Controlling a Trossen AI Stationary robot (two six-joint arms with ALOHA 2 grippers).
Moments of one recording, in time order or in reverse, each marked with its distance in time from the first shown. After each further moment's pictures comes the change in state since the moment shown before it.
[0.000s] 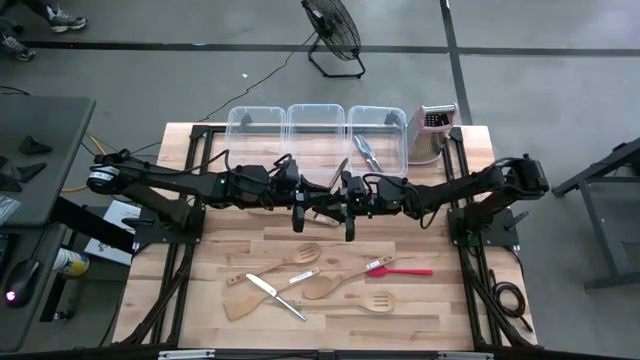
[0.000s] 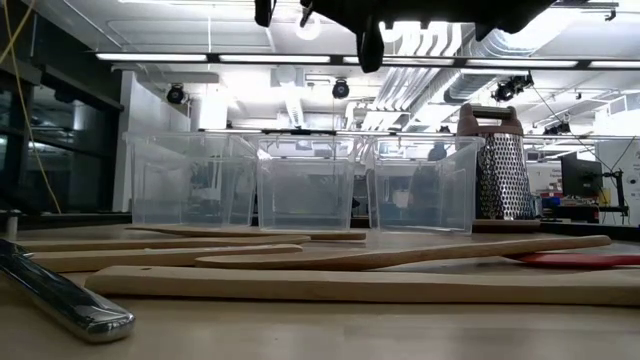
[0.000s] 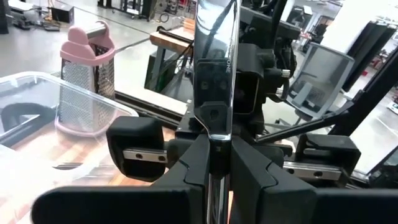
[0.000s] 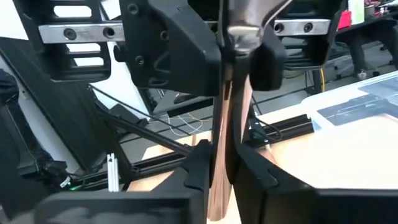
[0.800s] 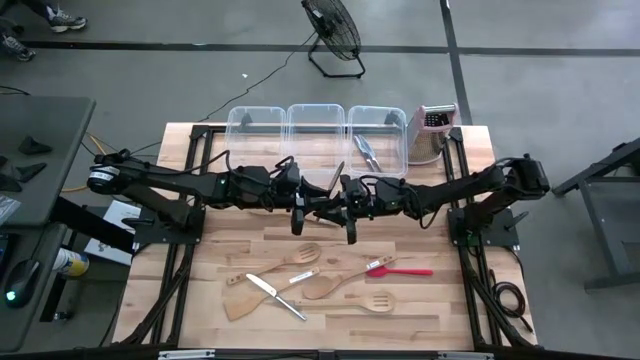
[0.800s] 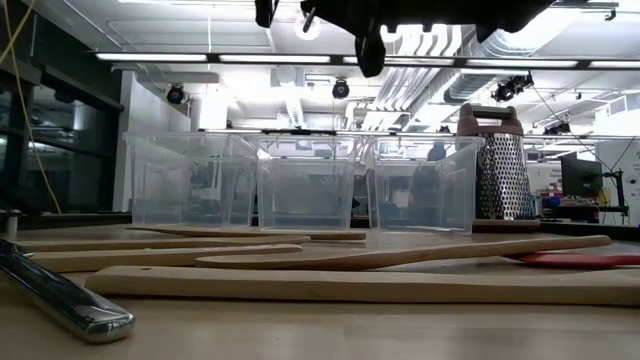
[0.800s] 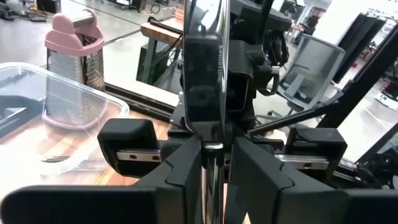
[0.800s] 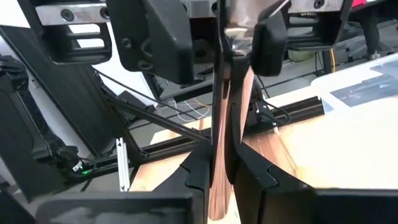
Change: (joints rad) left arm -0.001 0.000 0.000 -0.019 0.044 0.000; right arm 0.000 -0.007 0.000 -0.063 -0.041 0.031
